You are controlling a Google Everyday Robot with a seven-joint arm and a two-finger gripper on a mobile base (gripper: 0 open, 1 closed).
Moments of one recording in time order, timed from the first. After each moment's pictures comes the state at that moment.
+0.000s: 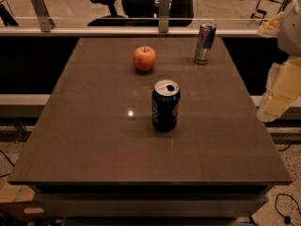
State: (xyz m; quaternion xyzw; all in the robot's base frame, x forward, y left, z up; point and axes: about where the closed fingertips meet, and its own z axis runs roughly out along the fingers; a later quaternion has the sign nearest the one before) arm 0.438 -0.212 0.993 -0.60 0.78 -0.05 0.18
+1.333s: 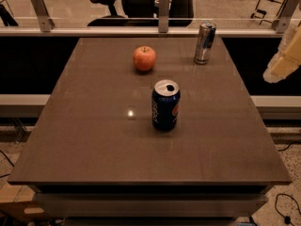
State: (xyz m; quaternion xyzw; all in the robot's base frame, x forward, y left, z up) arm 0.490 -0.236 1.040 -0.58 0.76 -0.07 0.29
